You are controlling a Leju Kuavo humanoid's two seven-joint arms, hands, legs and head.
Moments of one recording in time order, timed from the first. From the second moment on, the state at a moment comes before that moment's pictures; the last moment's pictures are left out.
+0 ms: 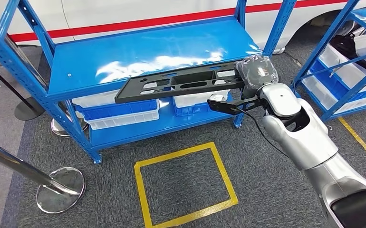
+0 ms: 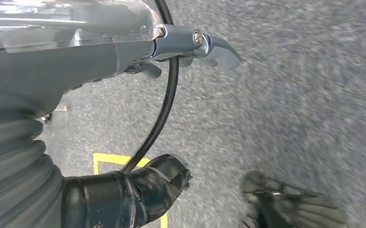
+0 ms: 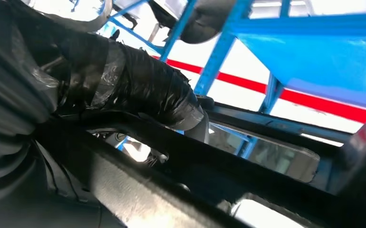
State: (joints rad) left arm -0.08 -0.16 1.23 -0.22 -1.19 0.01 -0.10; right arm -0.85 -0.29 0.87 -1.25 0.78 0.17 -0.16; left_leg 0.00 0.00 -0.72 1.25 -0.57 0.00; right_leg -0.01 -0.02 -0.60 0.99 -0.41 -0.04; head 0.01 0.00
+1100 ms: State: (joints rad) left arm -0.08 -0.16 1.24 -0.22 -1.20 0.02 -0.12; right arm -0.82 -0.29 0.88 -1.22 0.77 0.16 -0.16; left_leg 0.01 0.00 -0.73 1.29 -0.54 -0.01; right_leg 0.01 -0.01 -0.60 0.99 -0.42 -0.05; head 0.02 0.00
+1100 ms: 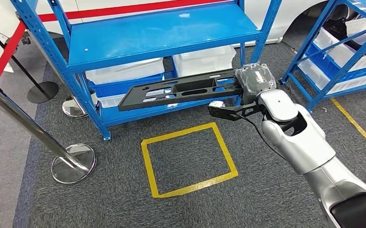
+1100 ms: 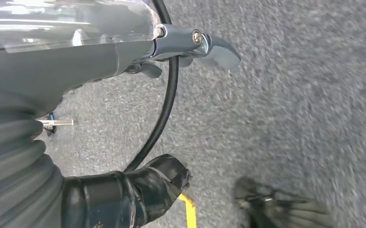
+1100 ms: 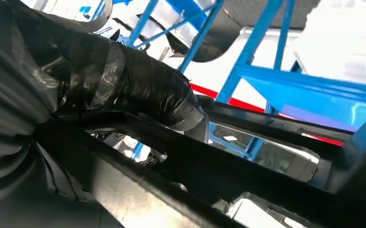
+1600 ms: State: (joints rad) left arm -0.08 -0.15 1.24 -0.22 -1.21 0.04 -0.12; right arm -0.82 -0.29 0.88 -1.22 0.77 0.17 -0.16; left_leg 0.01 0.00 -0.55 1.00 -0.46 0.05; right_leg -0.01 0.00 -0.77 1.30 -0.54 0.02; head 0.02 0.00
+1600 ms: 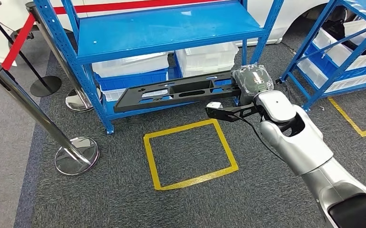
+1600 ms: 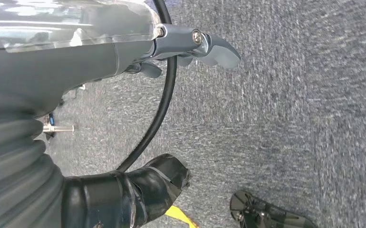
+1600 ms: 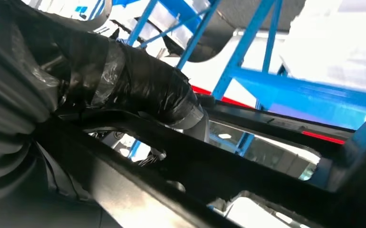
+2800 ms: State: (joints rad) left arm -0.08 -0.15 1.25 -0.22 -1.21 0.04 -0.11; right arm -0.80 -0.30 0.88 -1.21 0.76 0.17 -0.15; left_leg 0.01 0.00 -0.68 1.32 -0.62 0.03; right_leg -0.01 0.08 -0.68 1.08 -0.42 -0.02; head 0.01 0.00
